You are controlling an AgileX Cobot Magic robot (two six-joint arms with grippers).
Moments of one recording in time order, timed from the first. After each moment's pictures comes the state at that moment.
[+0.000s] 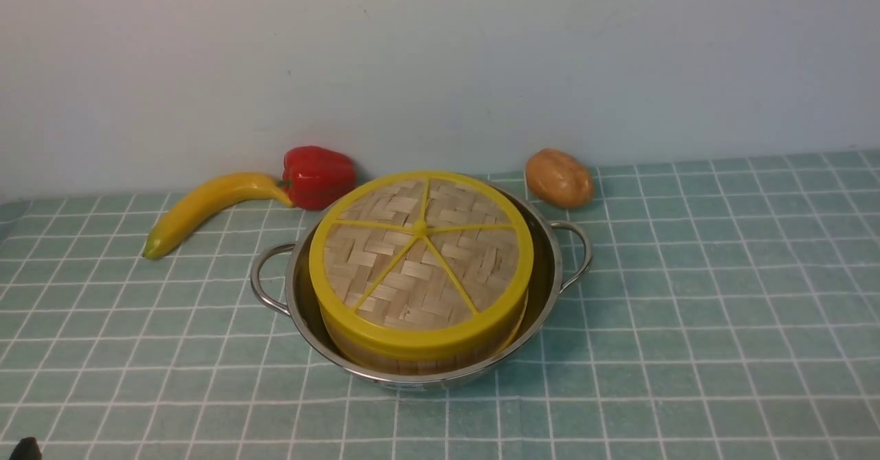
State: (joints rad) right arm -0.09 0.04 0.01 -0.17 0.31 0.55; left arm 0.14 0.04 0.01 -0.07 0.22 0.17
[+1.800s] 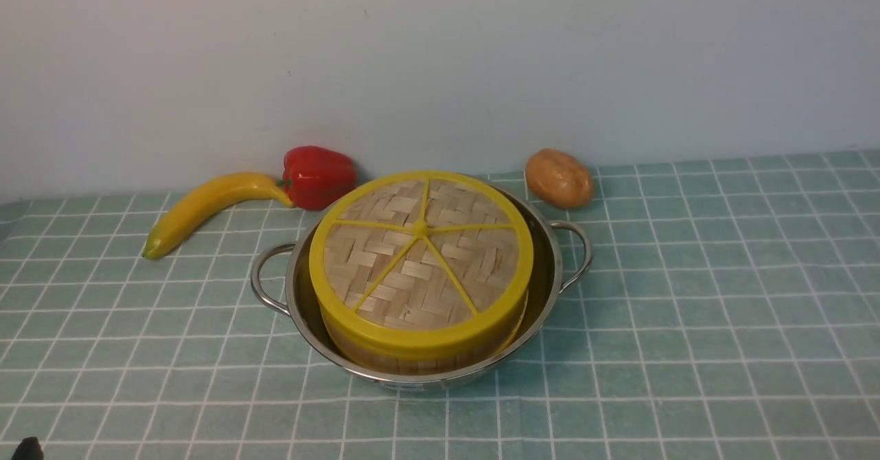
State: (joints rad) right arm -0.09 0.04 0.01 -0.16 0.31 0.54; left arm 0.14 0.04 0.01 -0.07 0.22 0.17
